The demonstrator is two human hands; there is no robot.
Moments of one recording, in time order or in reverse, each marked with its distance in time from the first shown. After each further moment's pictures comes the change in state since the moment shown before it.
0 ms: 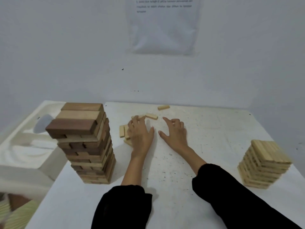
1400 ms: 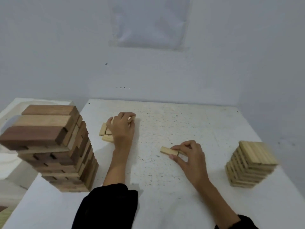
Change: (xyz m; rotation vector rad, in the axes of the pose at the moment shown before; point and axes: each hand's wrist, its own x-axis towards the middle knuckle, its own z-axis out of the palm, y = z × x) left_hand 0.027 -0.013 0.006 -0.051 0.279 0.148; right_hand -0.091 0.052 -0.031 0.240 0.211 0.005
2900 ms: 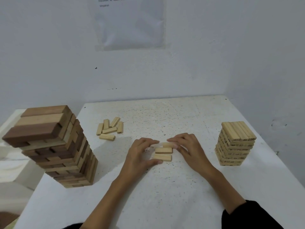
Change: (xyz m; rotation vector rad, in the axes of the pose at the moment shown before) left_hand -0.096 0.042 -0.053 -0.406 -0.624 0.185; right_hand -0.013 0.010 -0.027 0.040 -0.137 -0.127
